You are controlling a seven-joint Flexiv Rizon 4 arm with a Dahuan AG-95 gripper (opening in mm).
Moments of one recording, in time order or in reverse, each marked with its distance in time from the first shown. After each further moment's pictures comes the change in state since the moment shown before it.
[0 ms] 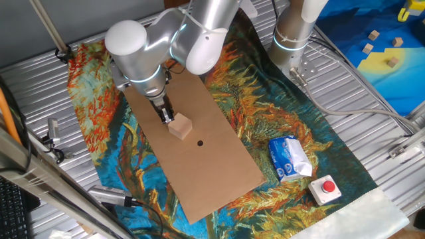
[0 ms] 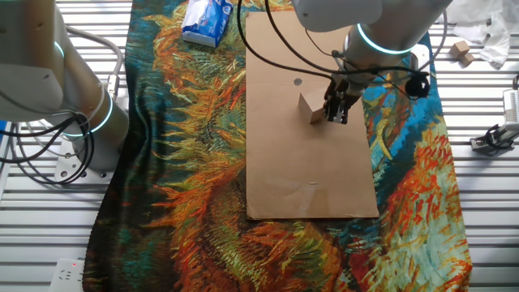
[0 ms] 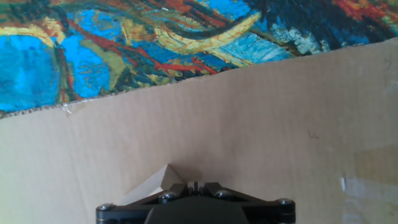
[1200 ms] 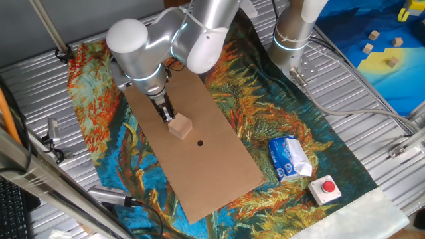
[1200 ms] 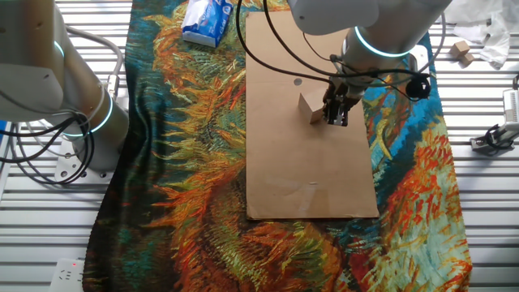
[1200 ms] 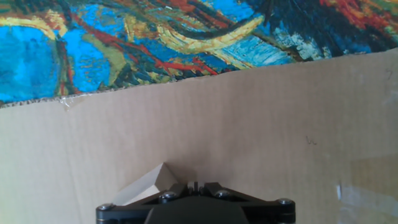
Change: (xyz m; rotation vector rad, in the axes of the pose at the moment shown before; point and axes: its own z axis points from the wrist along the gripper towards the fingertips) arm 0.002 -0.003 0.000 -0.001 -0.005 -0.046
